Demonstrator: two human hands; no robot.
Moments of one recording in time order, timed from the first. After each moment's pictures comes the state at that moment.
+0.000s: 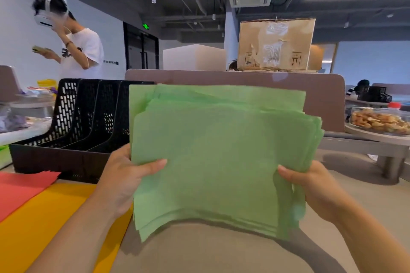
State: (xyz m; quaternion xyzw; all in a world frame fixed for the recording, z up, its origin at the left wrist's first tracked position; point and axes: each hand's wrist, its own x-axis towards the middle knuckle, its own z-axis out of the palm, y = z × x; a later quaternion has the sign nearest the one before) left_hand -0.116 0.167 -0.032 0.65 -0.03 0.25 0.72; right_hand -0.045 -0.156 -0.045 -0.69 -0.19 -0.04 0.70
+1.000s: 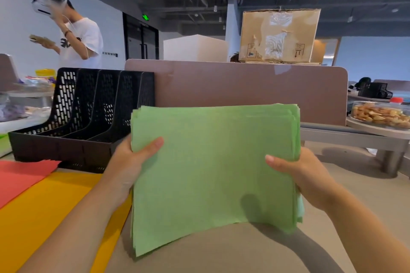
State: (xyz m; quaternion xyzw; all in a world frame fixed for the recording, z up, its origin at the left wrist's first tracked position) left_hand -0.104 0.172 -0.046 0.63 -0.05 0.24 0.74; right_hand -0.054 -0.137 -0.035 -0.71 -0.21 -0.04 0.67
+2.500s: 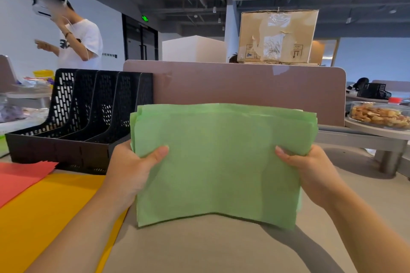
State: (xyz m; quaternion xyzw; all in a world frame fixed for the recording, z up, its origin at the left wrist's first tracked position) left_hand -0.109 0.157 -0.045 0.65 -0.03 0.32 0.69; right_hand -0.046 -0.146 -0.035 -0.64 -0.21 -0.07 0.73
